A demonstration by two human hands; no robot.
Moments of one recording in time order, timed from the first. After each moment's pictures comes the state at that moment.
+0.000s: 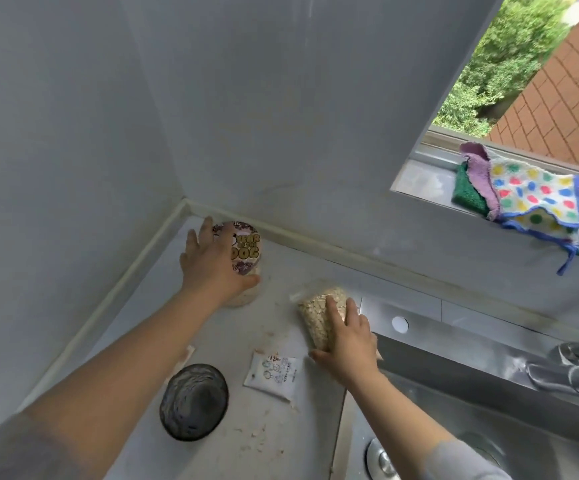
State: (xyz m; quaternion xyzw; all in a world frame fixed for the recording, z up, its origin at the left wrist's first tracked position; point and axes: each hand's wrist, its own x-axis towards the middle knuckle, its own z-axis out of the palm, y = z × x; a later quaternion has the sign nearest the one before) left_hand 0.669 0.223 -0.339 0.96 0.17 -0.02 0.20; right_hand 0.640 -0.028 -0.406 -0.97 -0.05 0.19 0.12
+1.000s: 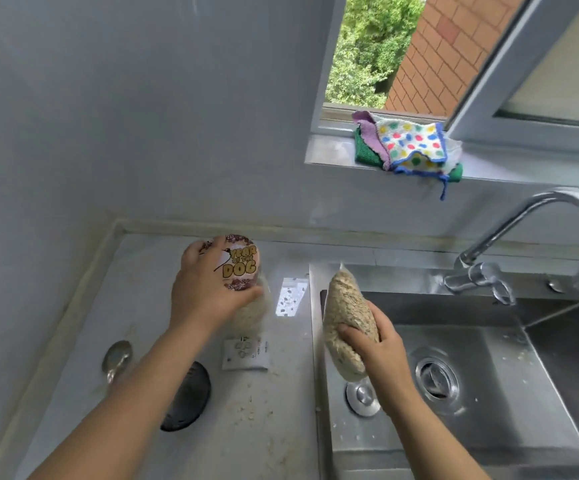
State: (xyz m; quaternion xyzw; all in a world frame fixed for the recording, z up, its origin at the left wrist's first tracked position) left_hand 0.606 0.162 -0.297 0.93 0.05 0.03 0.37; right_hand 0.516 -0.081 -0.318 -0.73 0.22 0.00 0.65
